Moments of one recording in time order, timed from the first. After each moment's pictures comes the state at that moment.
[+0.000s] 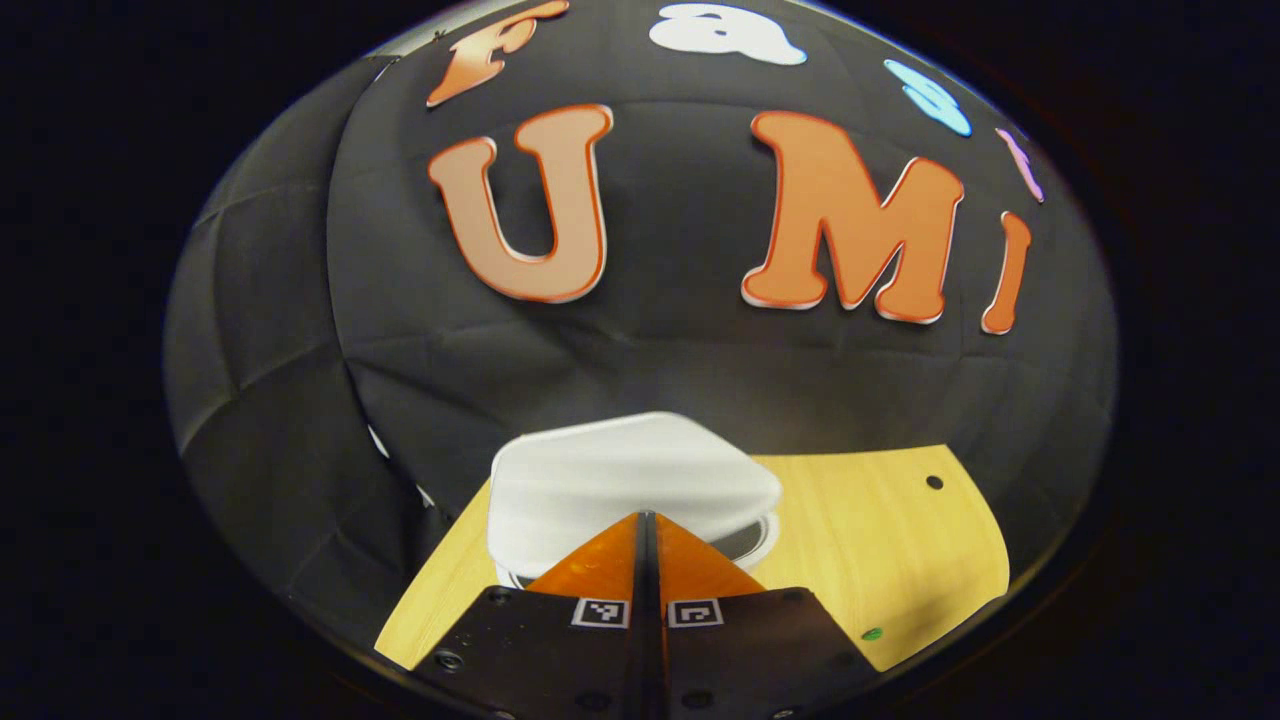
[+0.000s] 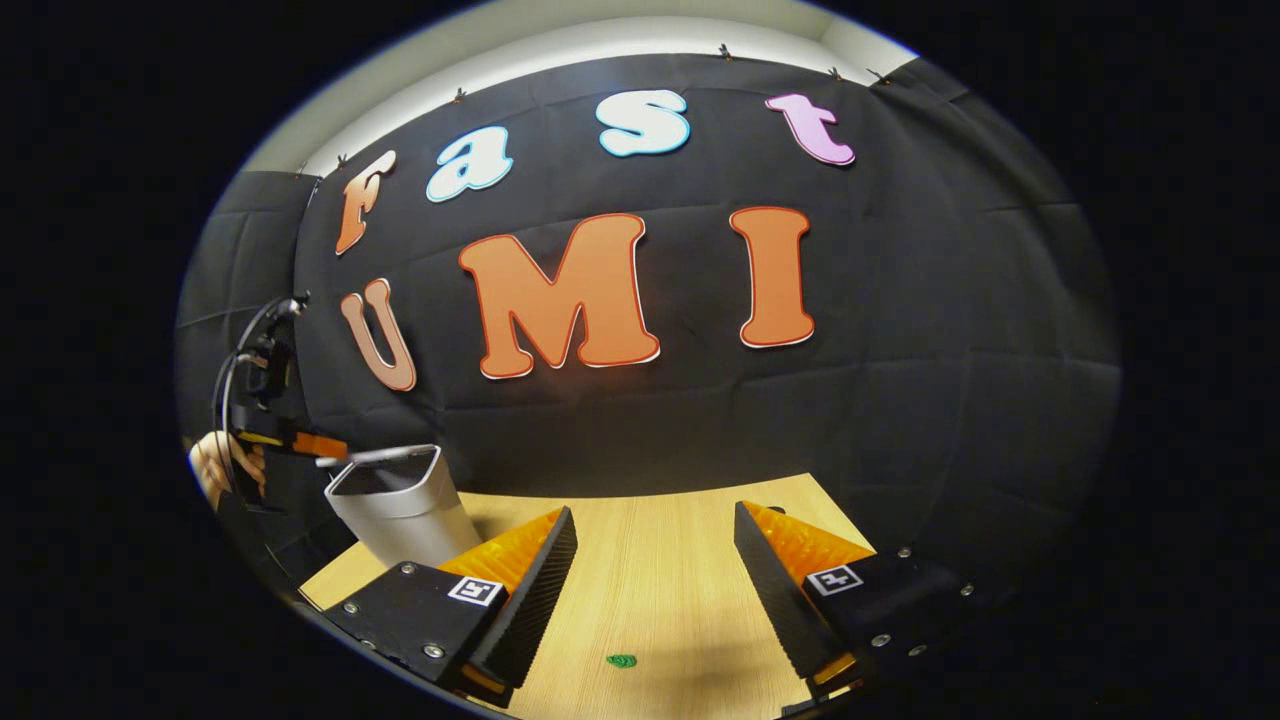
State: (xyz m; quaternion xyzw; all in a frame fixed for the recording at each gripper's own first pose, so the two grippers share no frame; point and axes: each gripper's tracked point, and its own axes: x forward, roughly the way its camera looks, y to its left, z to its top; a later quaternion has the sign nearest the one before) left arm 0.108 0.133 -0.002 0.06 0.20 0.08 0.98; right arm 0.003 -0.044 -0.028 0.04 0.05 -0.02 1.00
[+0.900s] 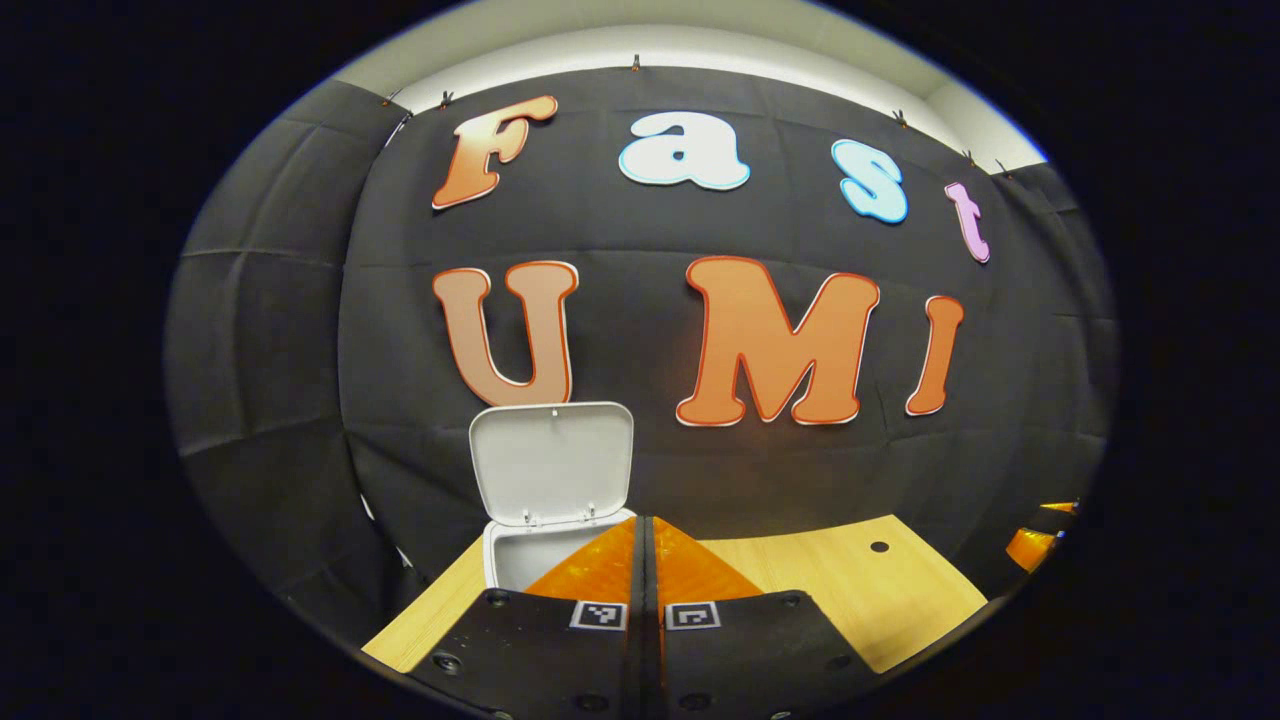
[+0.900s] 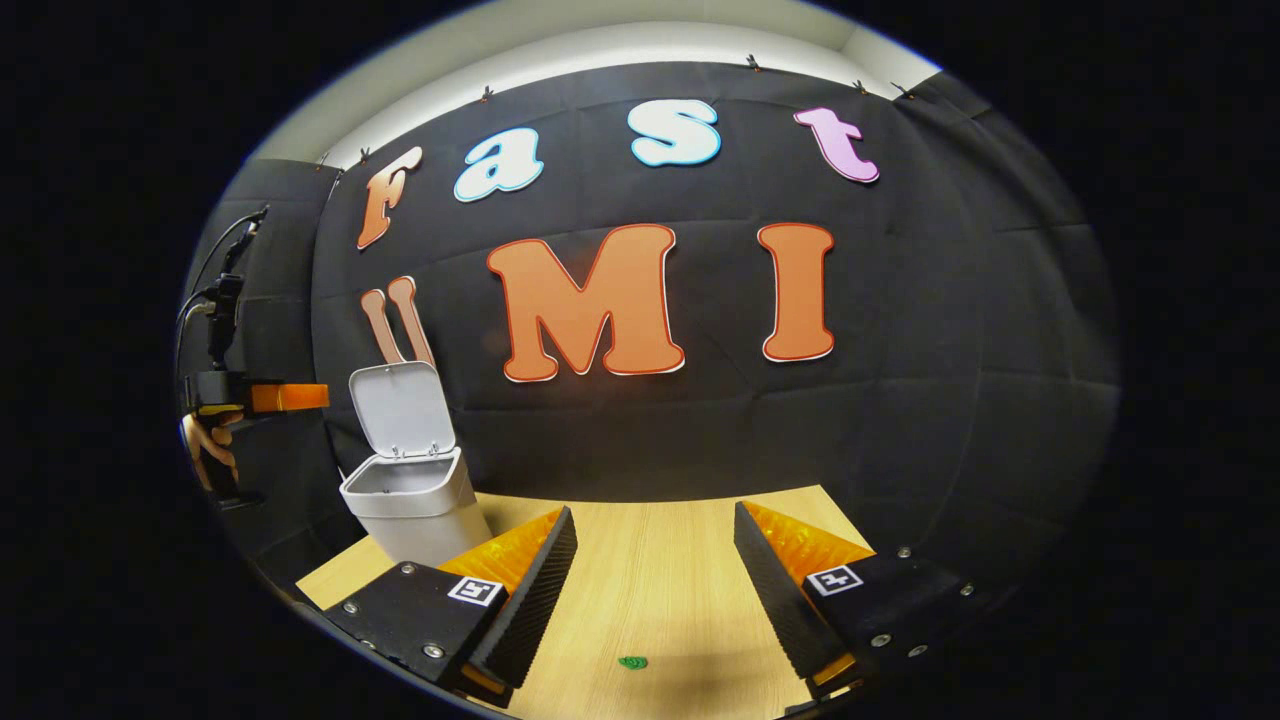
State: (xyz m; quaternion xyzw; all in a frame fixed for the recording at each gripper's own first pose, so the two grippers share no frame) left arm 0.042 0.076 0.078 0.06 0.05 0.04 1.00; right arm -0.002 -0.011 -0.018 0.02 0.05 0.00 1.00
